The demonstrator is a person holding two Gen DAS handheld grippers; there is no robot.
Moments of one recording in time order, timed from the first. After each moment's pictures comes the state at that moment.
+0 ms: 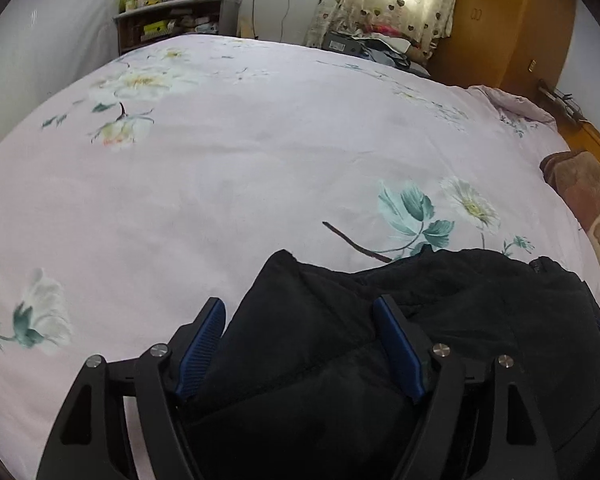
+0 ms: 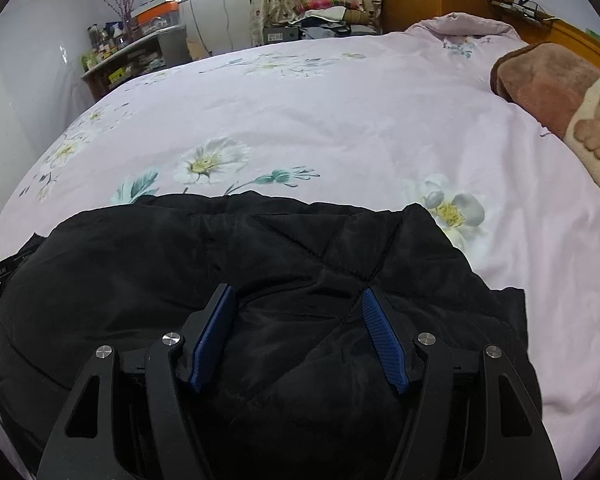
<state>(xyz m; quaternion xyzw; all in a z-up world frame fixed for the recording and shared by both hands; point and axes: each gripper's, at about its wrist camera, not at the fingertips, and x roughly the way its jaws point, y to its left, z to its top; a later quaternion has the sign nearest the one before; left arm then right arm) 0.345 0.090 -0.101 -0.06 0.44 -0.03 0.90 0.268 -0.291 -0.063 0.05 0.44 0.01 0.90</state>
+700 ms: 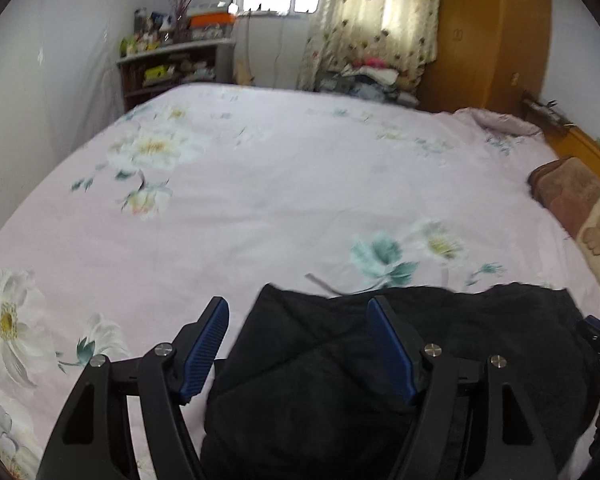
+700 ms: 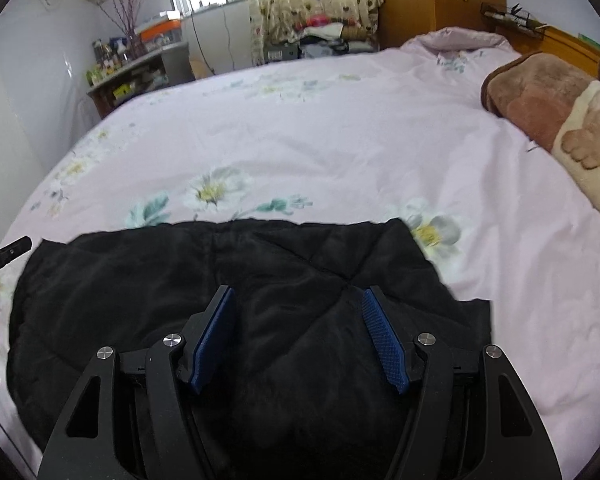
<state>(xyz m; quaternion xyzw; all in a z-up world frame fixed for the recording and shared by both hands) 0.299 0.076 -0.010 -0.03 0.37 -0.04 0.93 0.236 -0.310 -0.020 0.06 0.41 0.01 0.91</state>
